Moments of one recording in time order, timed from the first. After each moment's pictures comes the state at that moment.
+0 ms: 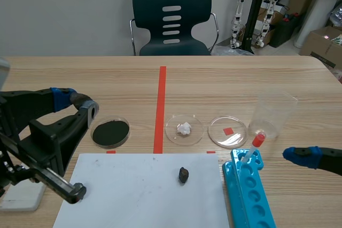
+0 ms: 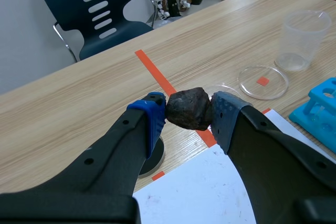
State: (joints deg) left arm 44.2 -33.2 7.5 124.3 -8.8 -2.4 -9.3; right arm -65.5 30.3 6.6 114.9 -13.8 18.5 44.0
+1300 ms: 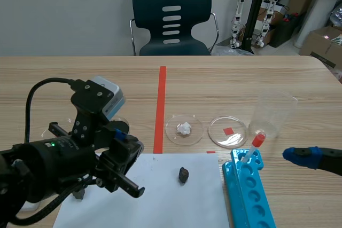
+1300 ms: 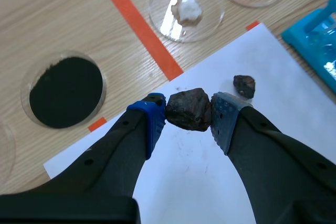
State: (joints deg) left arm 16.3 -29.7 27.8 109.2 -17.7 -0.1 24.6; right arm -65.5 30.3 6.6 114.9 -13.8 18.5 44.0
